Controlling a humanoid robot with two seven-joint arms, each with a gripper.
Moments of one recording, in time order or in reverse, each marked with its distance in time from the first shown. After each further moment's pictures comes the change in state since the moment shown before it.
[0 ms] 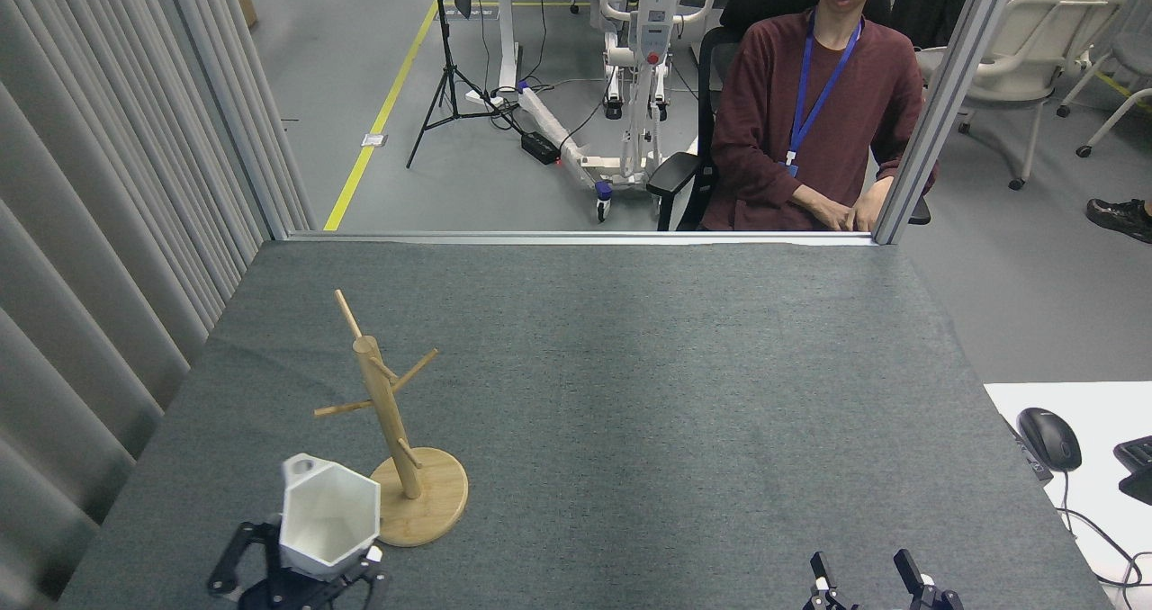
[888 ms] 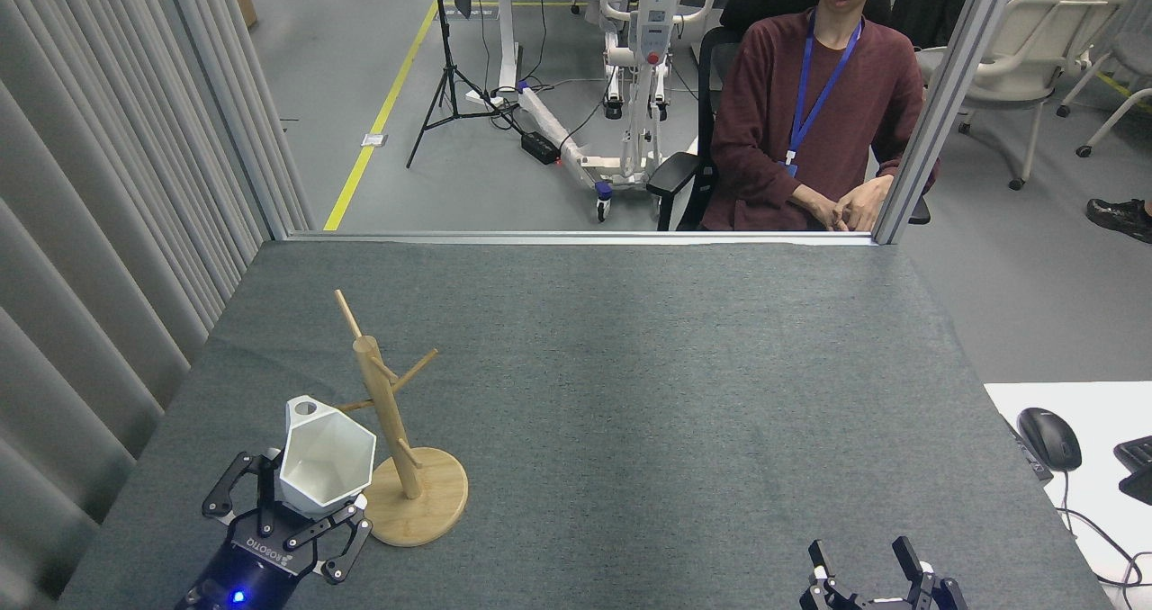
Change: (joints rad) left arm -0.195 0.112 0.020 0.133 -0.083 -0.124 0.033; right arm -0.008 0.003 -0.001 -0.029 0.003 -0.005 -0.005
